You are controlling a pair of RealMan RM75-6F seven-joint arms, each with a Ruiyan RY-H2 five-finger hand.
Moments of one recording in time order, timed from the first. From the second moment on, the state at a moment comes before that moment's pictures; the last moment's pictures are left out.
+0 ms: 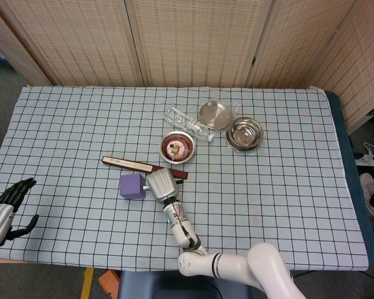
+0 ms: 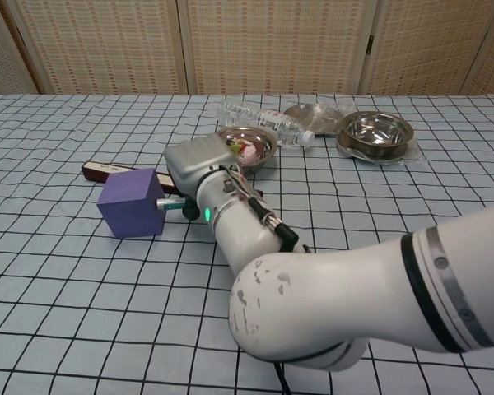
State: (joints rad) left arm -0.18 -1.07 0.01 -1.42 1.60 1.44 -0.42; right arm 1.22 -2.27 0.42 -0.90 -0.77 1.01 -0.91
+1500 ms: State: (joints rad) left arm -0.18 -1.09 0.01 -1.43 1.60 1.45 -0.36; right arm 1.18 -2.11 0.03 -1.04 -0.64 1.30 -0.72
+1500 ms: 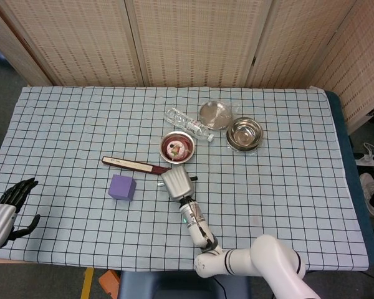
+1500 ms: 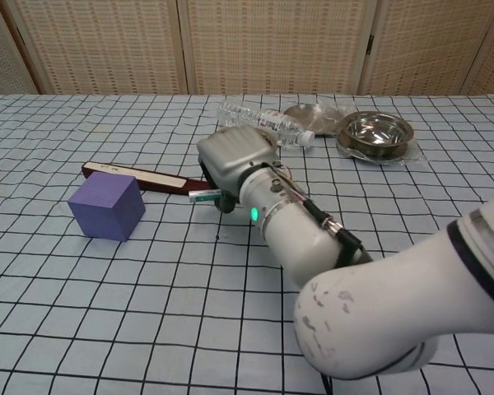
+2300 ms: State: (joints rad) left arm -0.19 -1.11 0.00 -1.44 1.57 1.43 -0.26; right arm 0.66 -1.66 -0.24 -1.52 -0.96 1.43 -0.62
